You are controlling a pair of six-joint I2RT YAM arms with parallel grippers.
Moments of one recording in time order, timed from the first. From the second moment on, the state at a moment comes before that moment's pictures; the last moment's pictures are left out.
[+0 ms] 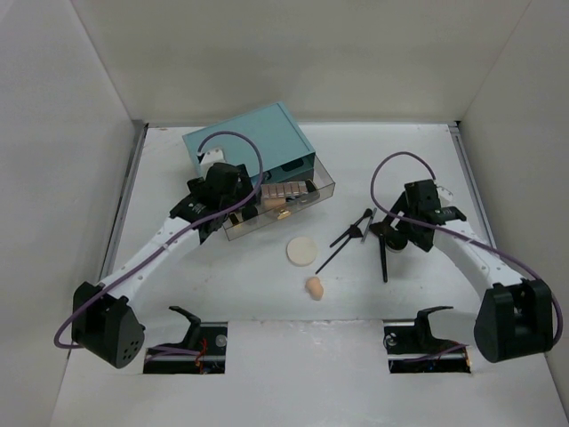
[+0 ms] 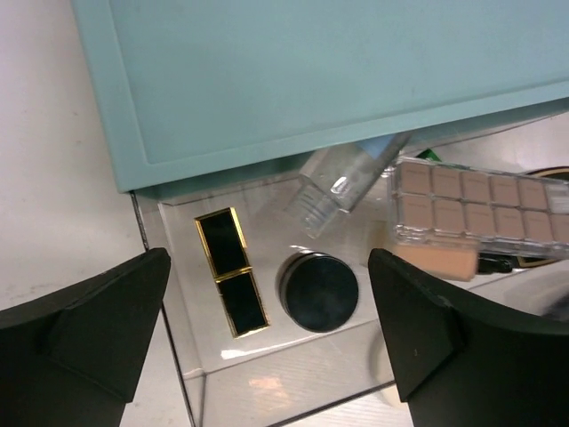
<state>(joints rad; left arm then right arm) -0.49 1.22 0.99 -0.48 -0.43 -0.58 0.16 1.19 0.80 -0.62 0.28 0.76</state>
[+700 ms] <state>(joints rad) -0.52 1.05 0.99 -0.47 -0.42 -0.54 0.13 1.38 0.74 -0.55 0.24 0.83</state>
